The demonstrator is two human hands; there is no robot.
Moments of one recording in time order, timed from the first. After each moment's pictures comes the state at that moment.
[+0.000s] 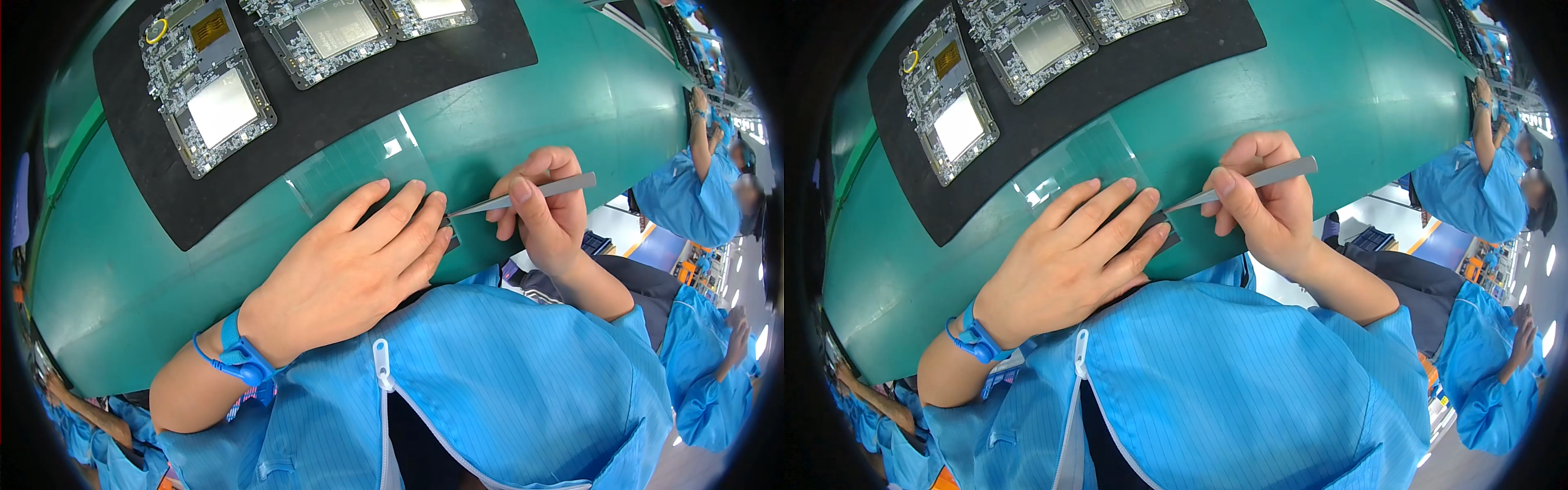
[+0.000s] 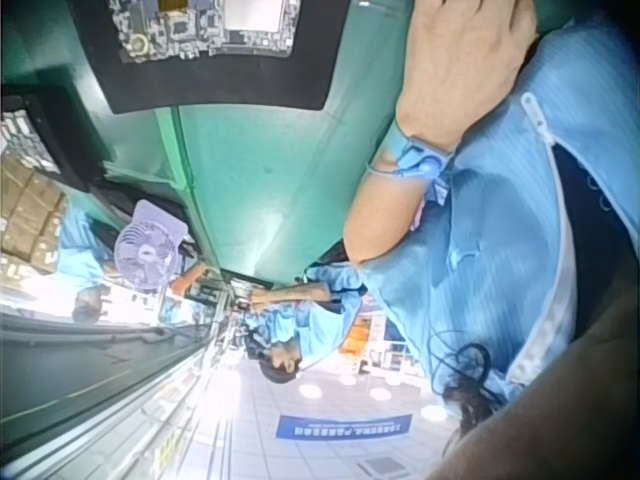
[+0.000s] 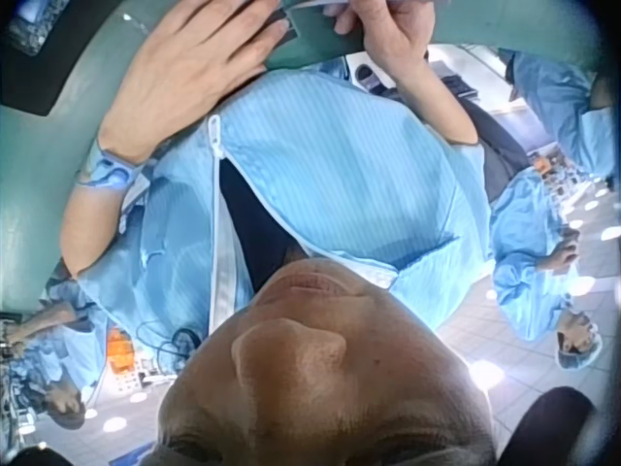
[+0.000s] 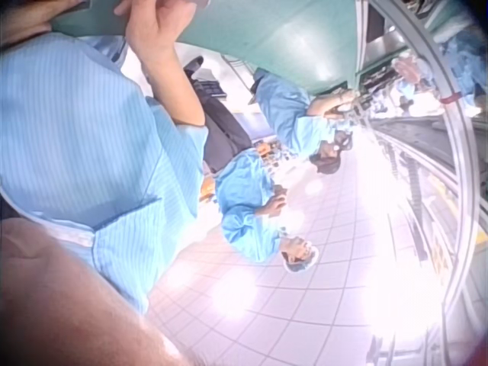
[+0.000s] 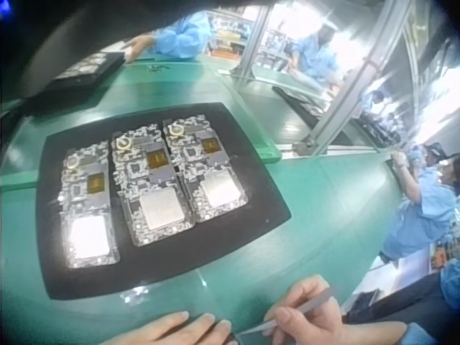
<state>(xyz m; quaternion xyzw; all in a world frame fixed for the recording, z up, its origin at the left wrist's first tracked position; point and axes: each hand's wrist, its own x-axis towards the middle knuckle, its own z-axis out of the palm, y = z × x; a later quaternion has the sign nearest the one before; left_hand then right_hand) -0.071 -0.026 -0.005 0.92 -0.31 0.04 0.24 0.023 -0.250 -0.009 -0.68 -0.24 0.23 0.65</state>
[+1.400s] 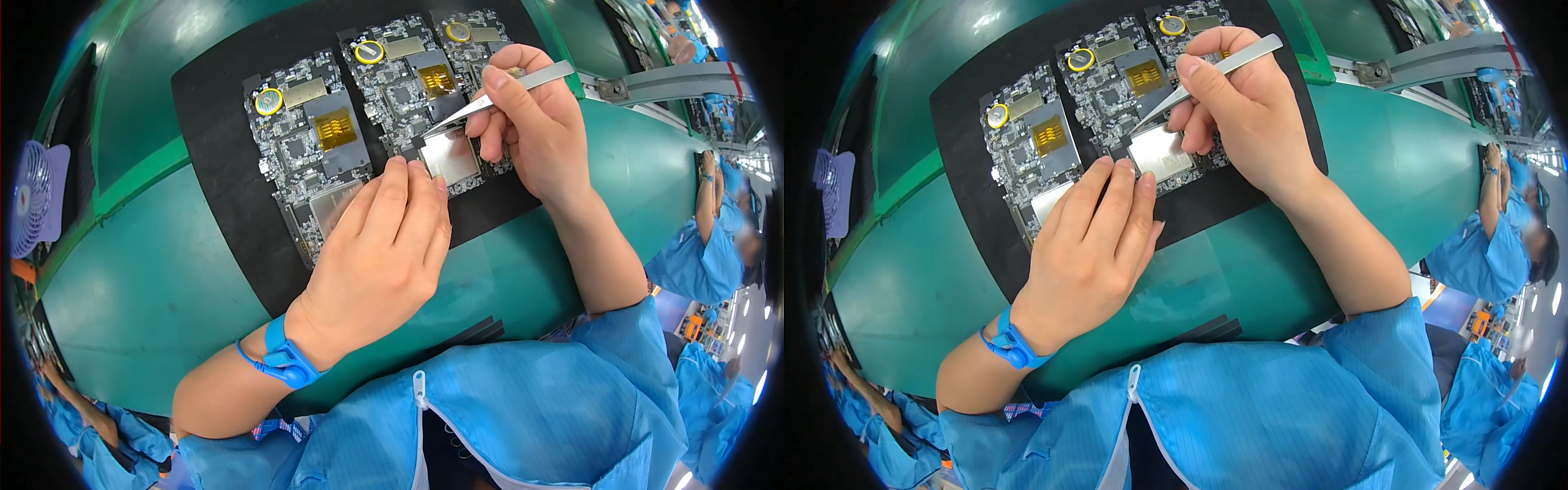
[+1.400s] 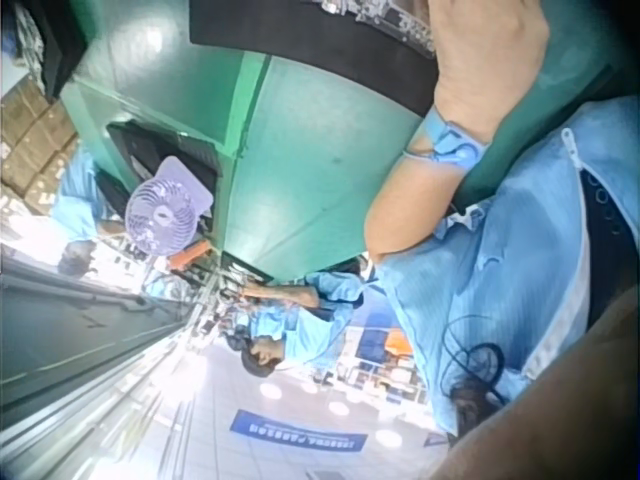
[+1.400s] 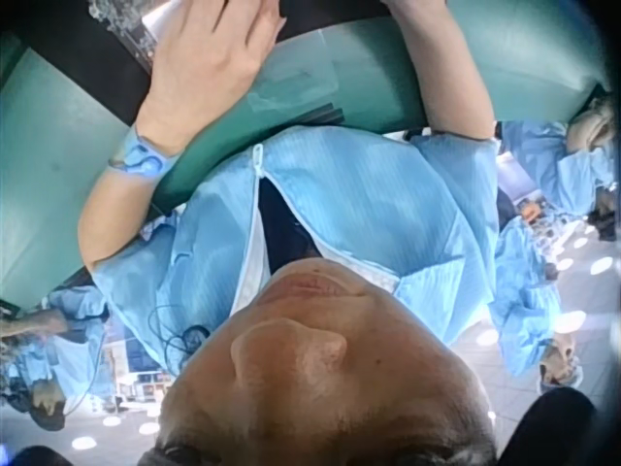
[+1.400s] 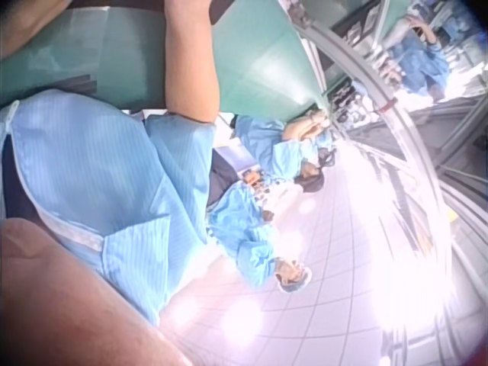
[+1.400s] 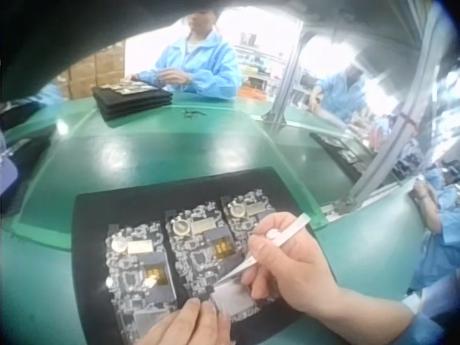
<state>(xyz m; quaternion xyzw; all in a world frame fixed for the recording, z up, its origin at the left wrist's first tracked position) -0.026 0.027 -0.008 0.96 -0.13 0.22 0.09 0.134 -0.099 0.013 -0.66 -0.24 0.25 0.67</state>
